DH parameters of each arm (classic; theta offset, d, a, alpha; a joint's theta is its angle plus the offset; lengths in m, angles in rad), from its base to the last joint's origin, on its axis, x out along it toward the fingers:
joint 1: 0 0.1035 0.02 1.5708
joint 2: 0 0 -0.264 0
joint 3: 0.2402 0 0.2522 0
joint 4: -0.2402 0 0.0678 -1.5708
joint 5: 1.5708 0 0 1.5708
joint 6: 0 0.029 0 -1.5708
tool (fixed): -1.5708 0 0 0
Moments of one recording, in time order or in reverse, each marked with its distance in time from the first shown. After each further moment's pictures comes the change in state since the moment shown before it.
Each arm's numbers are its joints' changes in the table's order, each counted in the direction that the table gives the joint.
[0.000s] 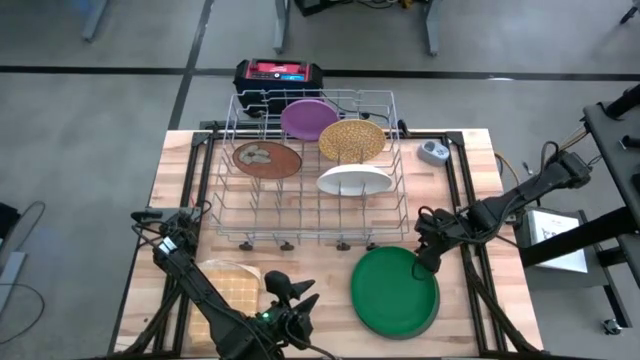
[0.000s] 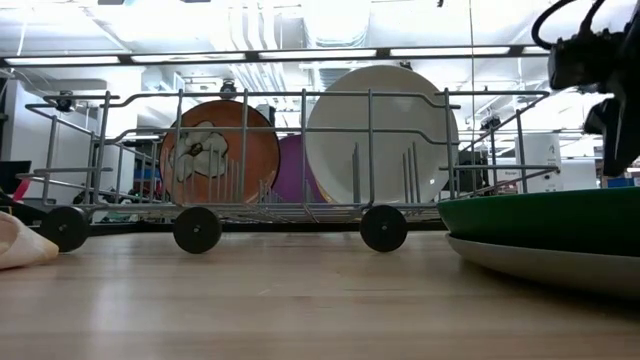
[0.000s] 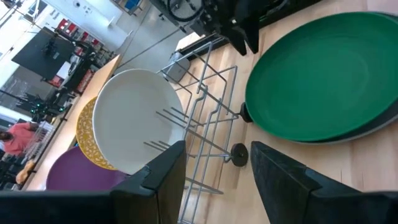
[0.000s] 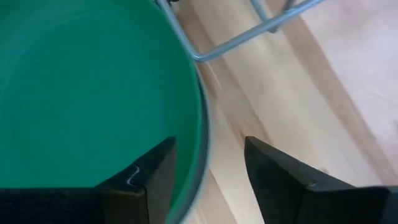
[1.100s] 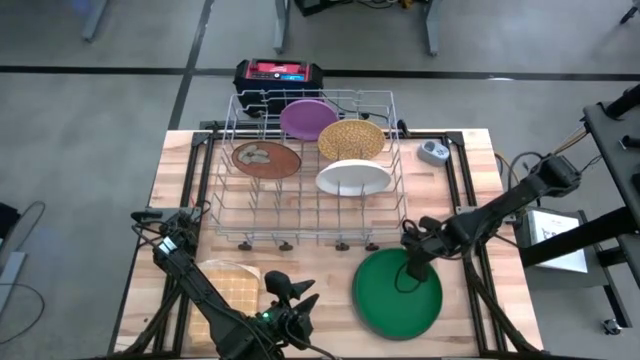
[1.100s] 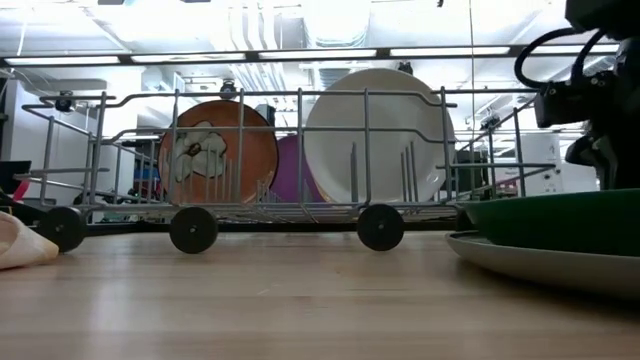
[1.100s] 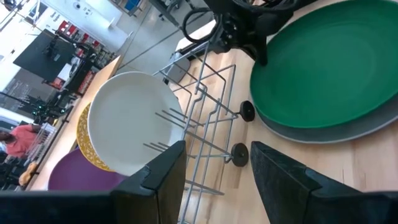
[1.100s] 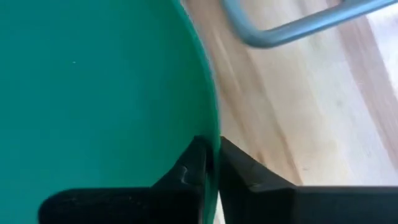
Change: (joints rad) left arm 0.000 0.000 0.000 -0.002 0.001 0.005; right arm 0.000 -0.269 0.006 0.131 0.027 -0.110
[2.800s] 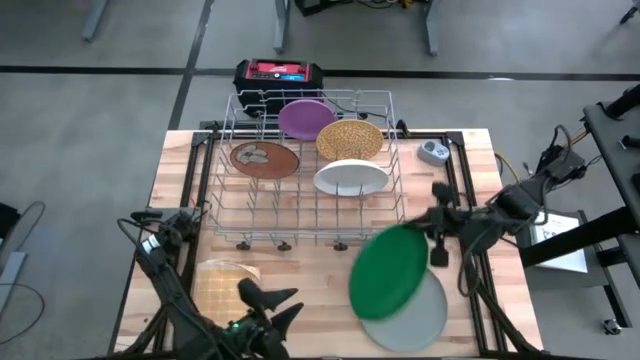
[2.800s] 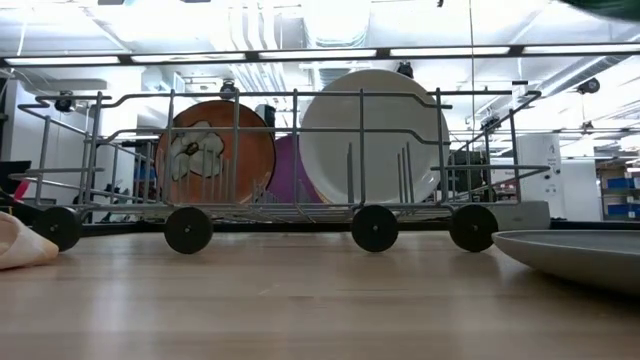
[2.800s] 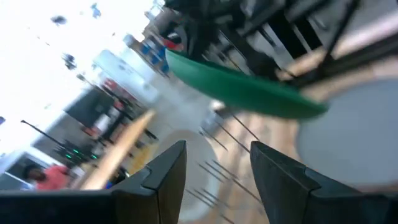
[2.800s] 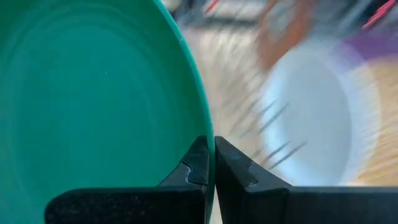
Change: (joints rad) left arm -0.138 0.100 -0.001 -0.039 0.247 0.005; right arm 0.151 0.191 0.622 -0.193 -0.625 -0.593
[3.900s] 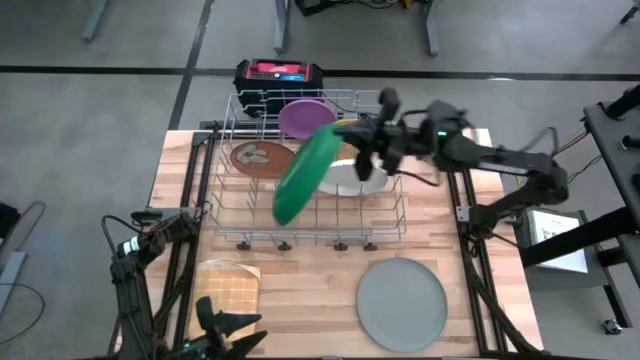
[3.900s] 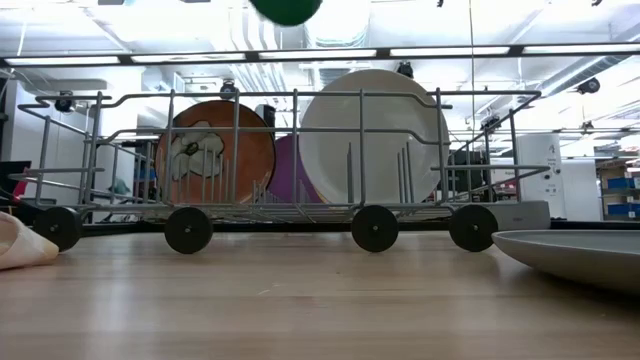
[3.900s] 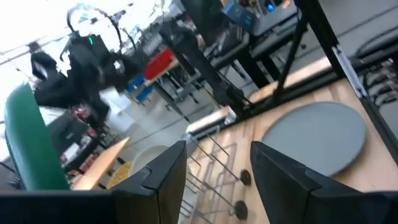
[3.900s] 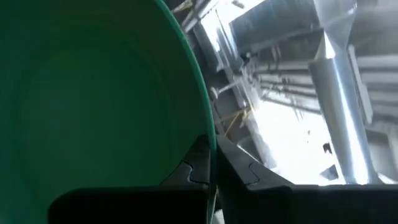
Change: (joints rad) left arm -0.206 0.033 -0.014 -0.129 0.051 -0.187; right arm -0.800 -0.454 0.240 1.193 1.024 -1.353
